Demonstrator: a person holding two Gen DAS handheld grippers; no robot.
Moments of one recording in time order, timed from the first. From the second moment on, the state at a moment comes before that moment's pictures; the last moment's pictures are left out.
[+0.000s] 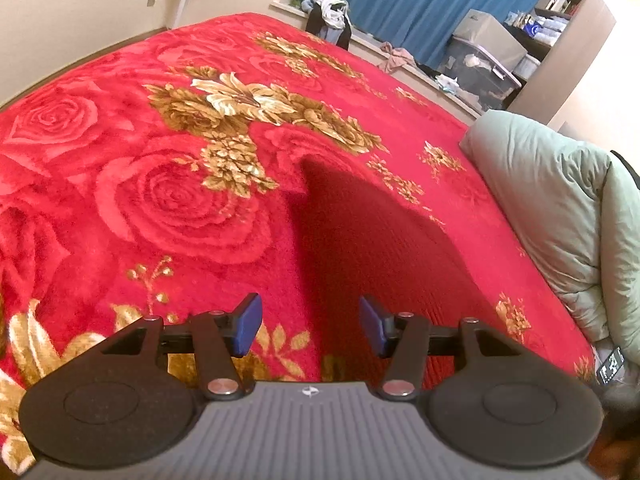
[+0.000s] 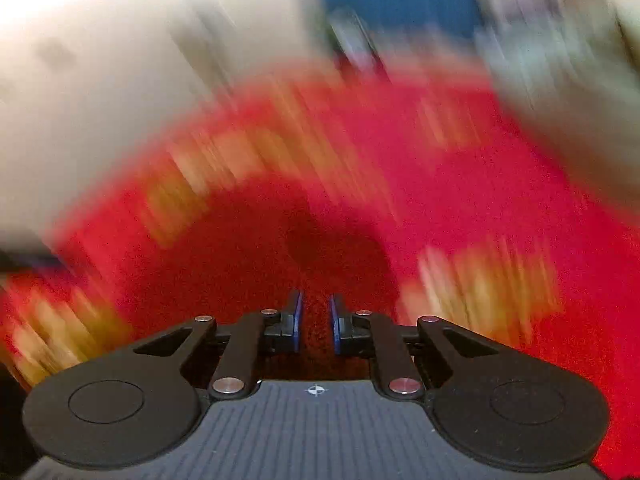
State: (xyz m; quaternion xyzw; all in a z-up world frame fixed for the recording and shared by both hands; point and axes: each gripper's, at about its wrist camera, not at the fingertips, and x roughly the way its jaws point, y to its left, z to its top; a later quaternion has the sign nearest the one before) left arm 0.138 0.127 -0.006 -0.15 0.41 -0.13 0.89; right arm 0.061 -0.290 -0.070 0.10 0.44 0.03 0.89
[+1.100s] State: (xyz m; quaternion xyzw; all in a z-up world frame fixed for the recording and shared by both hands) left arm 0.143 0.126 -0.011 -0.16 0.43 -0.13 0.88; right arm 0.162 -0.271 -0.003 0.21 0.30 0.09 0.93
